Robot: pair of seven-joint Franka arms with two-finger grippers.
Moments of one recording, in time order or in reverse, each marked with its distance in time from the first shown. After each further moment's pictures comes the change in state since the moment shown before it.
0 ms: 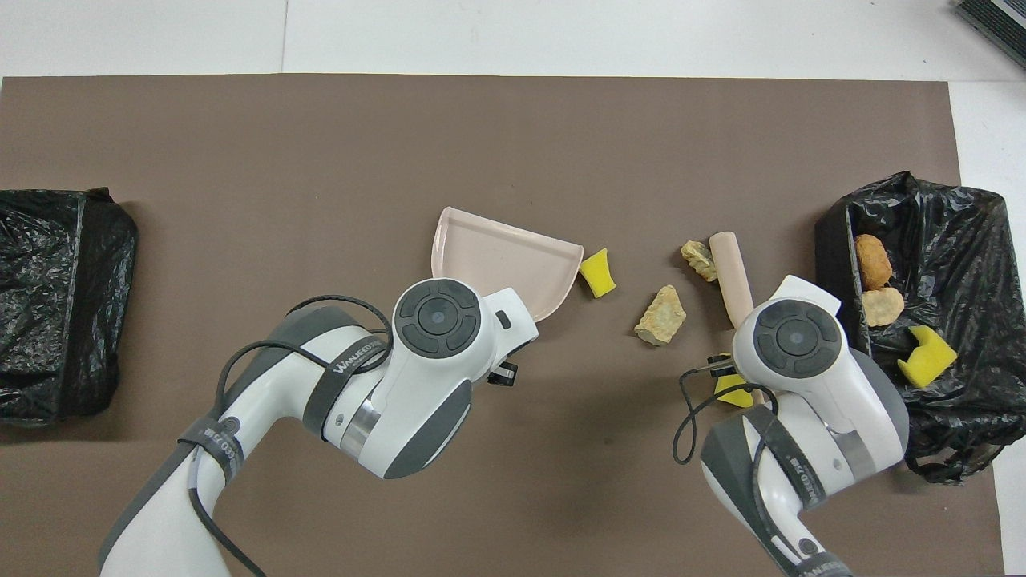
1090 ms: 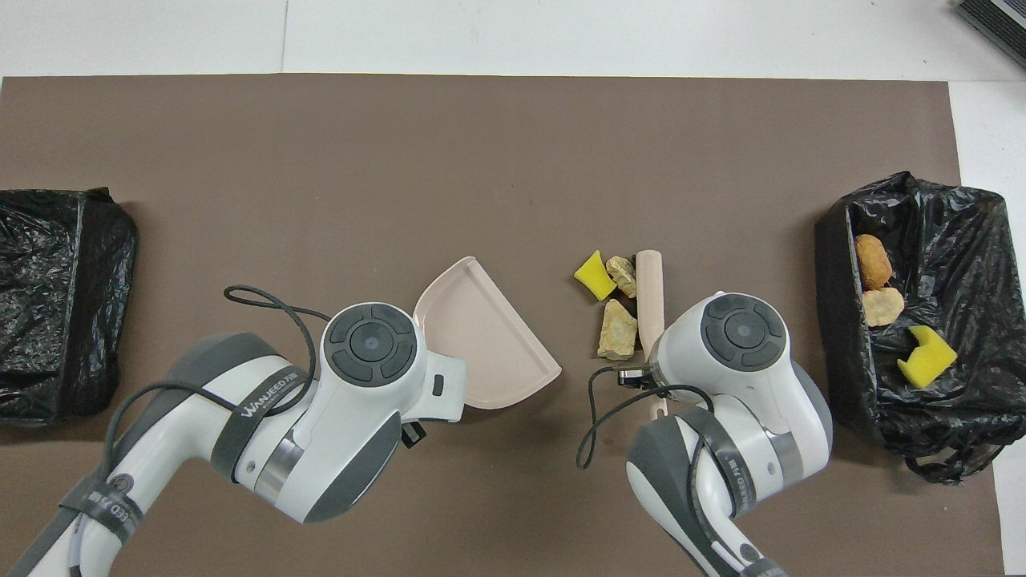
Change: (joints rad) left arm 0.066 -0.198 0.002 -0.179 0.107 -0.159 0.625; right arm 0.147 0.043 0.006 0.074 0.362 -0.030 0.130
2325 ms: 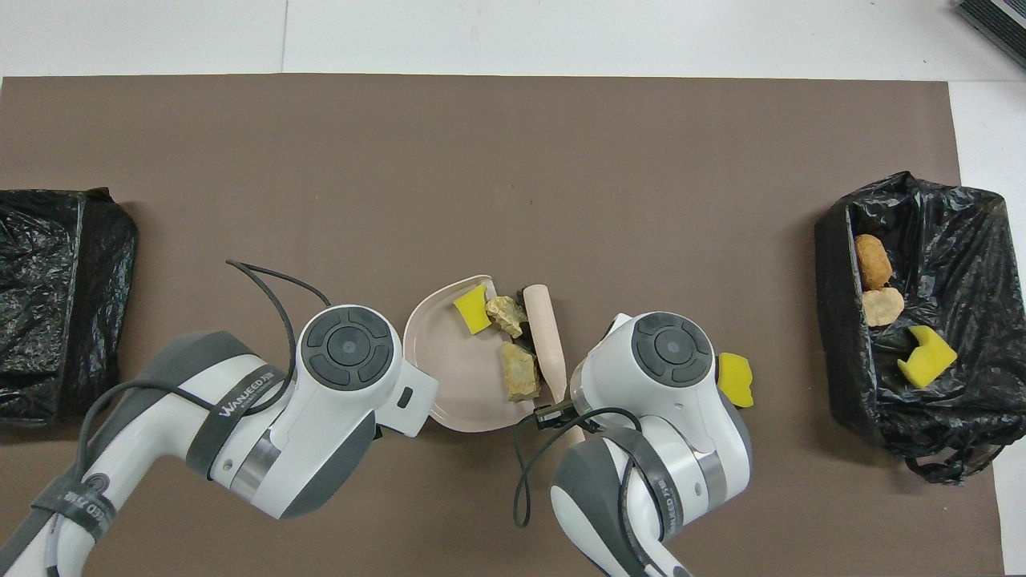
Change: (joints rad) left arm 0.050 -0.010 -0.005 -0.034 0.101 0.031 0.283; right arm 0.161 0.047 0.008 0.055 0.293 -0.006 -0.323
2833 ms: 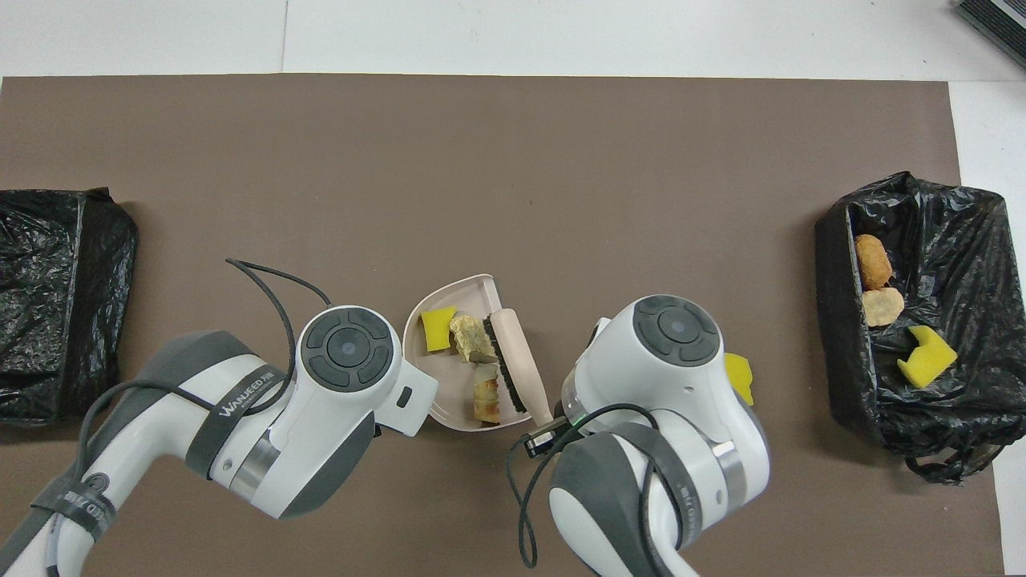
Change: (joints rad) left arm 0.000 0.000 0.004 -0.003 0.006 0.012 0.005; right arm -0.031 -0.056 -0.006 0.098 0.070 -0.277 -0.058
